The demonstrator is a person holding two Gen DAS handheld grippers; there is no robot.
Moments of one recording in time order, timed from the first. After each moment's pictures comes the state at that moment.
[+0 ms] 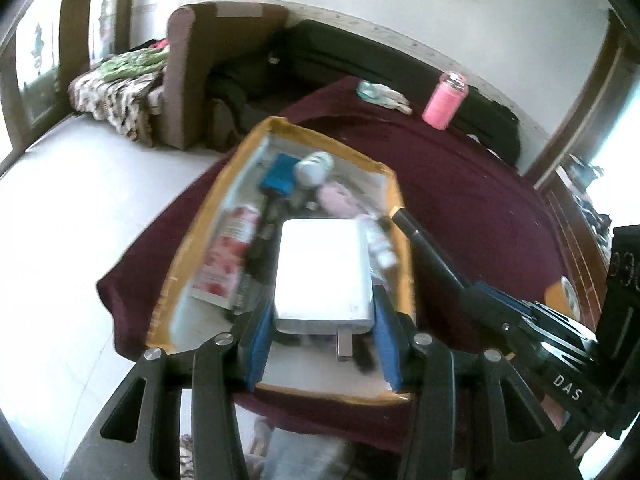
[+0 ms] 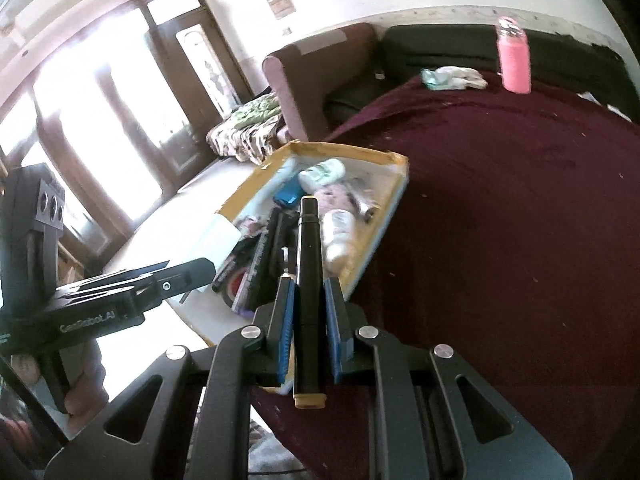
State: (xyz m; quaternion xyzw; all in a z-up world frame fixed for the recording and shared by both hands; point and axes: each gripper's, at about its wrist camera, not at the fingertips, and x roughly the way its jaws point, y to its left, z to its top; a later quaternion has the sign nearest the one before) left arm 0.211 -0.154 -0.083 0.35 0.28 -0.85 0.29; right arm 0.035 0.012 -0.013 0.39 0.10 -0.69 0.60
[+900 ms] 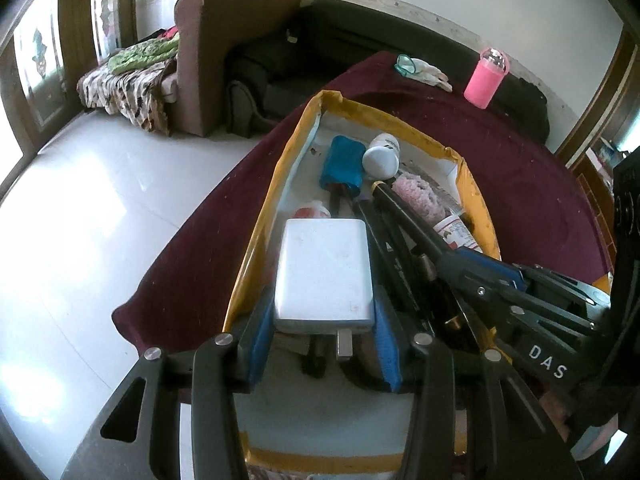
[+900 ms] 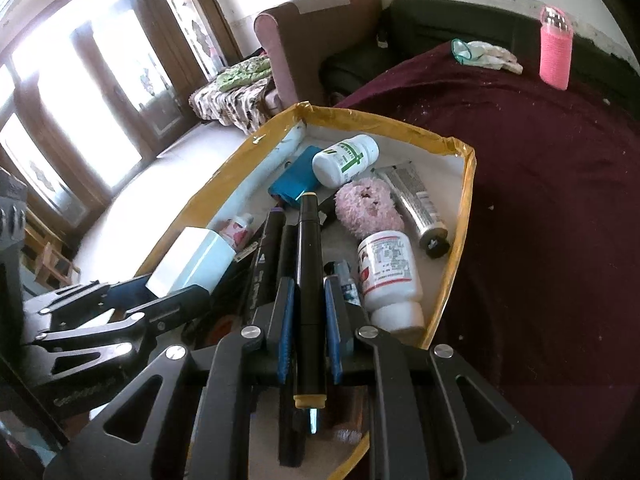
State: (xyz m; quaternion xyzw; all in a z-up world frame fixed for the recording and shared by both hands) left arm 0.196 -0.211 -0.123 0.40 0.26 -0.82 0.30; right arm 0.052 -0.089 -0.053 0.41 0.17 -0.69 0.57
